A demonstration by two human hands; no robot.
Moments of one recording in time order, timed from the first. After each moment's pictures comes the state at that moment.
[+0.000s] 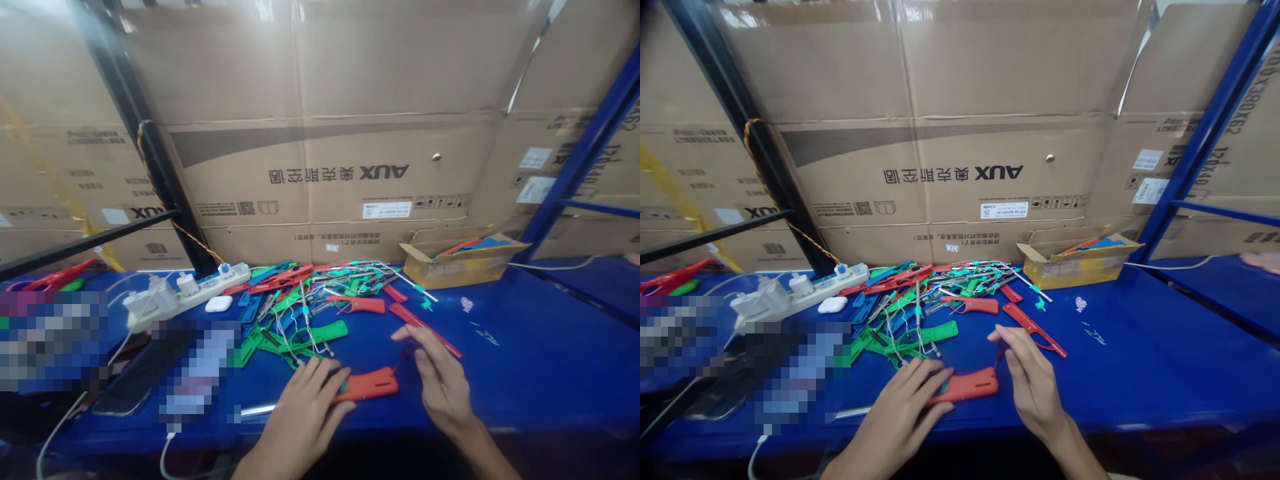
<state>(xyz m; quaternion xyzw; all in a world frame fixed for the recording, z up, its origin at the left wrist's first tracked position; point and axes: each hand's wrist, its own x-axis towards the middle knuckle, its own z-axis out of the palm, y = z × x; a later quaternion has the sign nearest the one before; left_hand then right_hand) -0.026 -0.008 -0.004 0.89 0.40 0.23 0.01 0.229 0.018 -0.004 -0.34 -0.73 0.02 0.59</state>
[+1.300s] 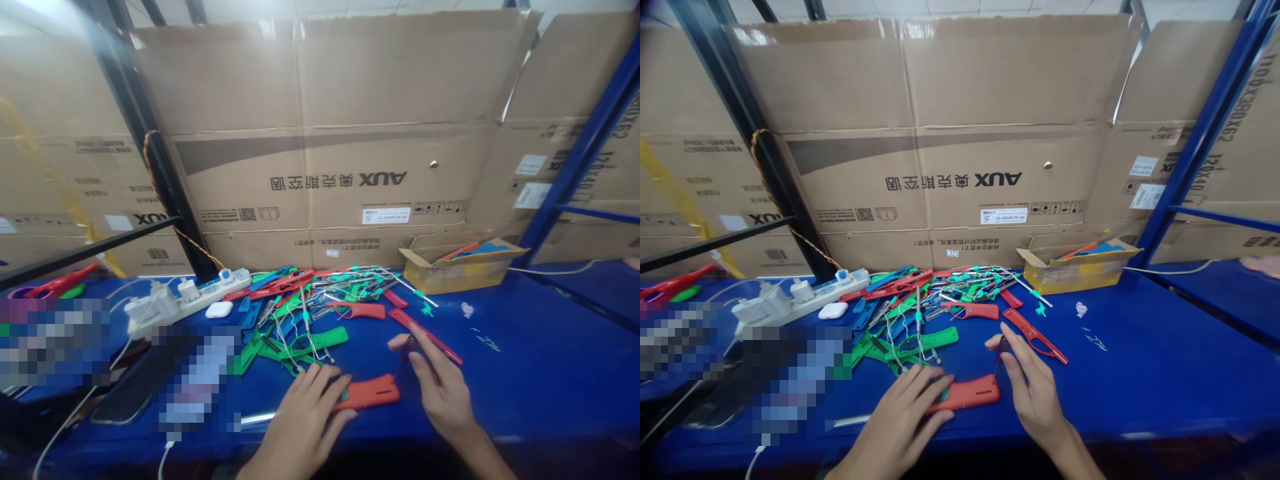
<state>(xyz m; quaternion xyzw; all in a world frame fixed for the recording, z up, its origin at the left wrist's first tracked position) -0.027 -0.006 -0.004 0.89 0.40 0.23 -0.01 0.226 0.019 -0.005 -0.37 -0.71 0.02 0.59</state>
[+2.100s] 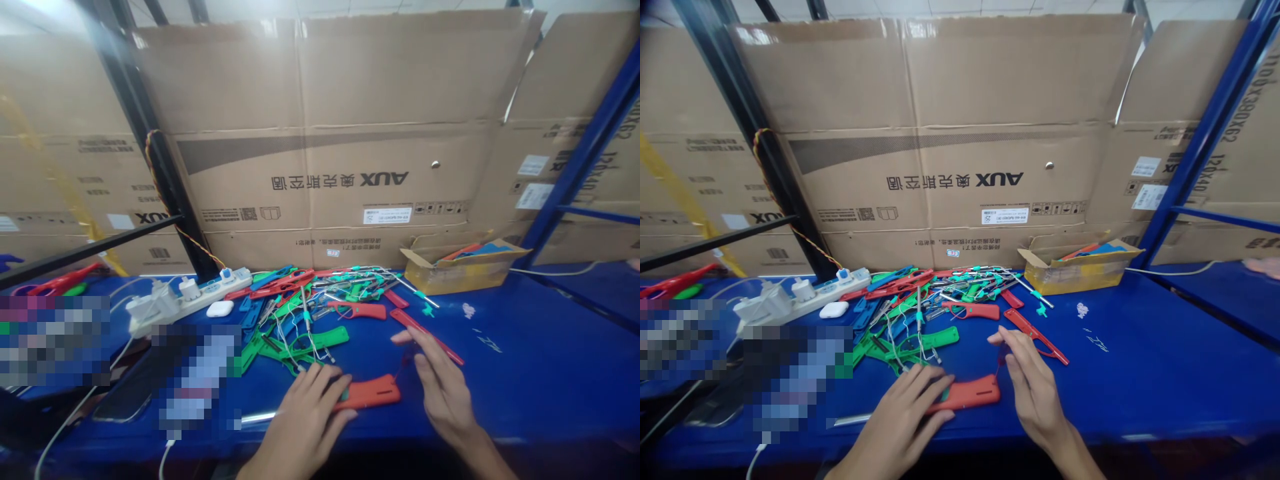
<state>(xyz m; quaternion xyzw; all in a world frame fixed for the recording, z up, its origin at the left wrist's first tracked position) -0.027 -0.006 -0.001 0.89 0.40 0.22 0.00 0.229 0.019 -0.003 -0.35 -0.74 0.02 0.58</state>
